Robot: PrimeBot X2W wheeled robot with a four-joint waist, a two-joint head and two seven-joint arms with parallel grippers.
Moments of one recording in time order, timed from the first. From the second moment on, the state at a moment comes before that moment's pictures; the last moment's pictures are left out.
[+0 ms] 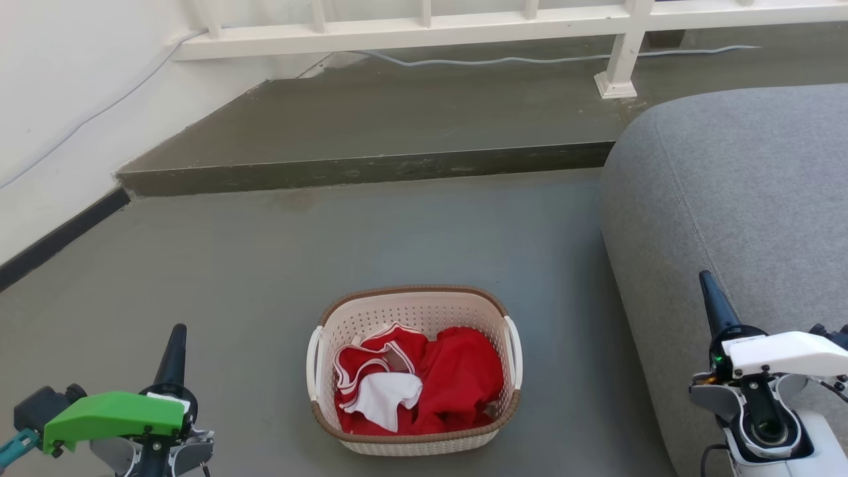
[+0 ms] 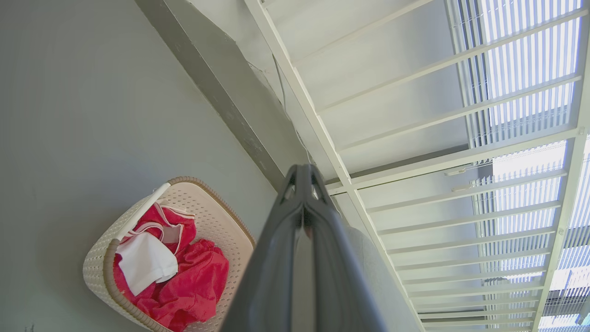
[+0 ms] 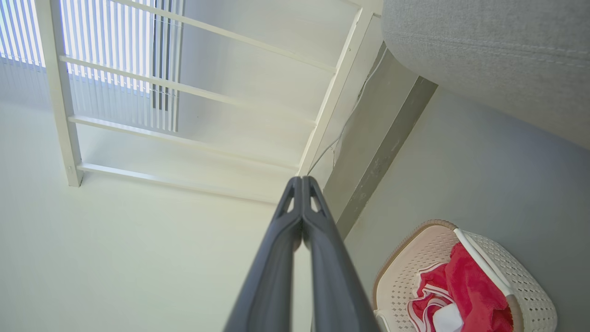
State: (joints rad) left arm -0.06 0.05 0.03 0.28 -1.26 -0.11 0.02; right arm -0.06 -0.07 -0.02 0.28 1.28 0.08 0.00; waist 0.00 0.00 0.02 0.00
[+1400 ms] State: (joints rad) left arm -0.06 0.04 0.09 0.28 -1.60 -0.12 0.11; right arm -0.06 -0.05 -0.12 0.28 1.61 0.11 0.09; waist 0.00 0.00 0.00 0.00
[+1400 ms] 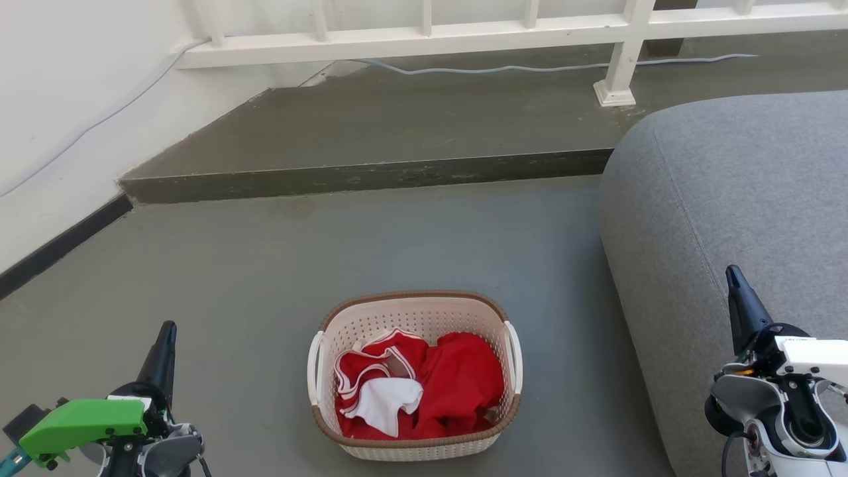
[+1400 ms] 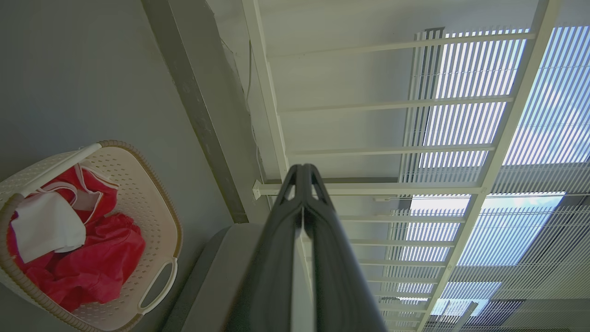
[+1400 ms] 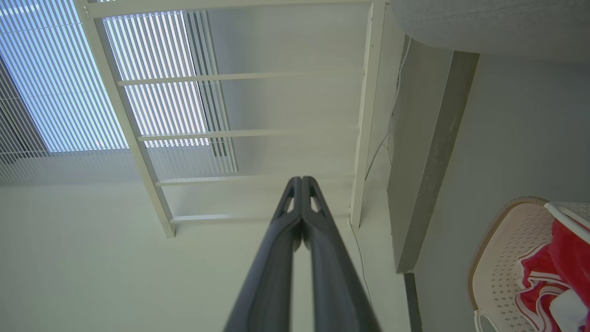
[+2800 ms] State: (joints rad) left arm -0.06 0.04 0.09 0.28 -1.60 -0.12 0.11; right arm -0.06 -0.05 -0.12 0.28 1.61 0.11 0.10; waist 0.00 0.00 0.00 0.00
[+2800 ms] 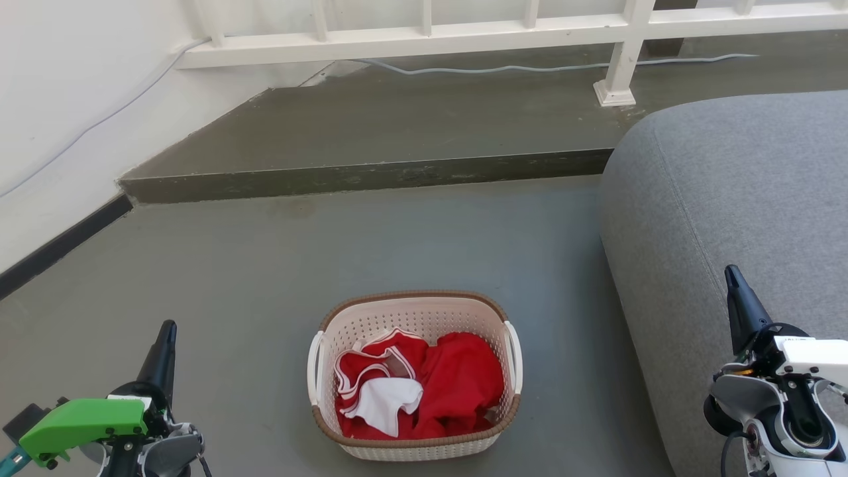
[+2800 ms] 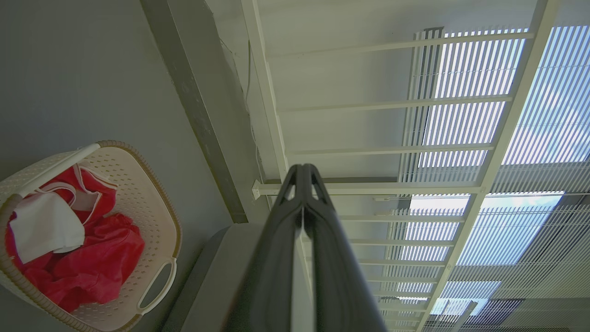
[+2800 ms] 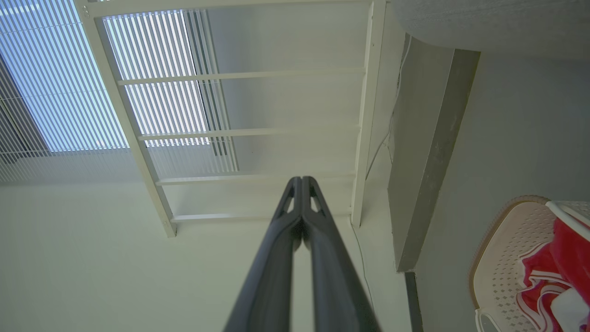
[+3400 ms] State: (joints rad) left arm -0.06 0.04 0.09 0.28 -1.60 -0.12 0.11; right arm -0.06 -0.05 -0.12 0.28 1.61 0.12 0.10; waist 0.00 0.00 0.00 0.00
